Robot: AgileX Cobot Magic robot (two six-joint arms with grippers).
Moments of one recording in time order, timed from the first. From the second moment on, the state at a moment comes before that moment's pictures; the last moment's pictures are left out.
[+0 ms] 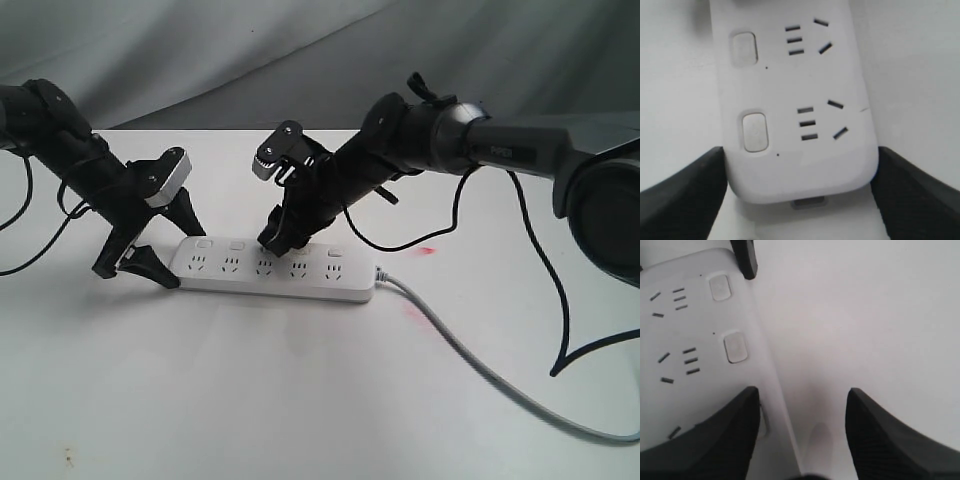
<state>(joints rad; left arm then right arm) 0.09 2.34 -1.69 -0.61 1.17 2.09 0.48 2.41 -1.82 0.71 0.68 -1.13</state>
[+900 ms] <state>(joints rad) 0.09 2.34 -1.69 -0.61 1.17 2.09 0.40 2.25 -1.66 0.77 0.69 -1.29</state>
